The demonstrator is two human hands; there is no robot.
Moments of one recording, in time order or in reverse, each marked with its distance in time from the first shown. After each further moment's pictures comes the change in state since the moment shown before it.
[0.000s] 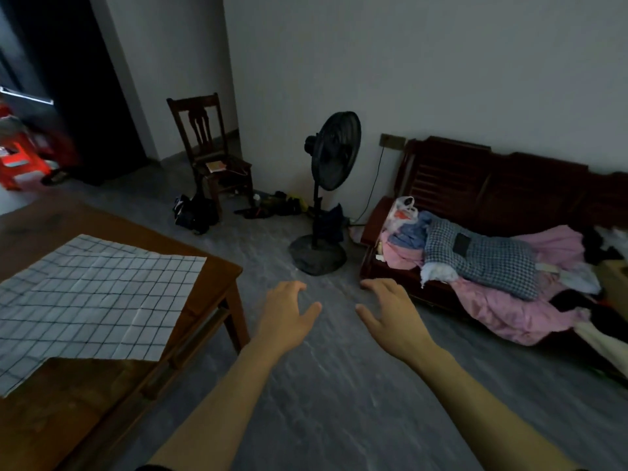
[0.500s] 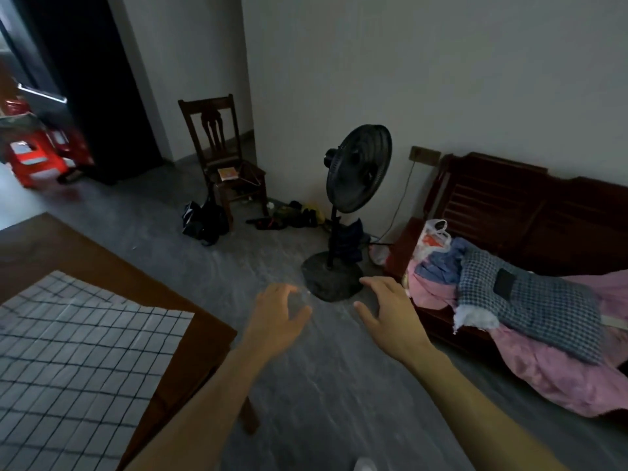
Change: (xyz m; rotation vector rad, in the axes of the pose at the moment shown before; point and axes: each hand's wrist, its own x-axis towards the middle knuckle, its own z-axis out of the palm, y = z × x) left_hand 0.232 -0.034 -0.019 0.034 0.034 -0.066; right_hand 0.253 0.036 0.020 0.059 0.005 -0.061
